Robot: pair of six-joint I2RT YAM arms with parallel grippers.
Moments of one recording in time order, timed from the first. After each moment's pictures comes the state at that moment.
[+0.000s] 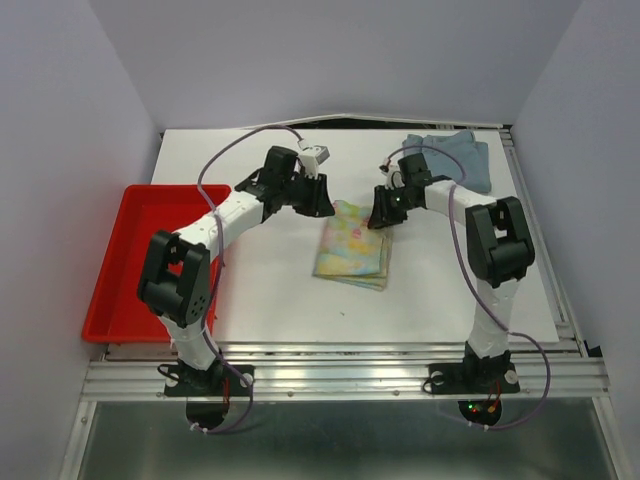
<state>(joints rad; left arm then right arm) -0.48 1.75 1.30 -0.25 0.52 -0.27 0.27 2.00 1.35 -0.40 -0.44 0.22</state>
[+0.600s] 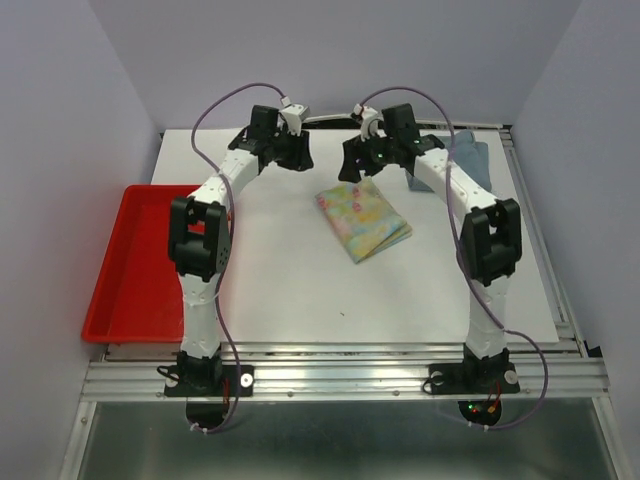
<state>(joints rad) -0.29 2.08 1.82 -0.38 0.43 -0.01 0.36 2.16 1.94 -0.51 -0.53 -0.08</state>
